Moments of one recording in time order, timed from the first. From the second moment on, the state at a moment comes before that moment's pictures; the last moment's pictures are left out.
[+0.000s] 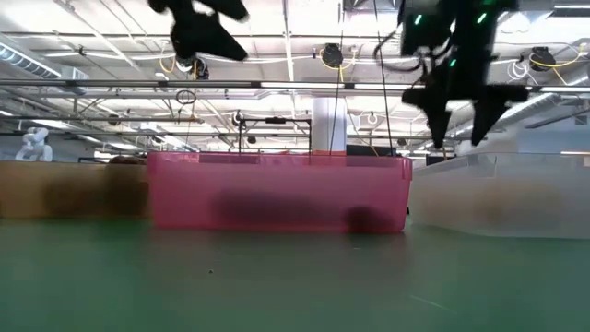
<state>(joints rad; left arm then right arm) -0.34 1.36 1.00 -0.32 -0.24 -0.43 -0.20 1.33 1.02 -1.17 0.44 1.21</state>
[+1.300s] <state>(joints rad) -0.07 1.36 1.00 -0.30 -0.18 -0.57 -0.88 1.59 0.80 -0.44 0.23 0.64</state>
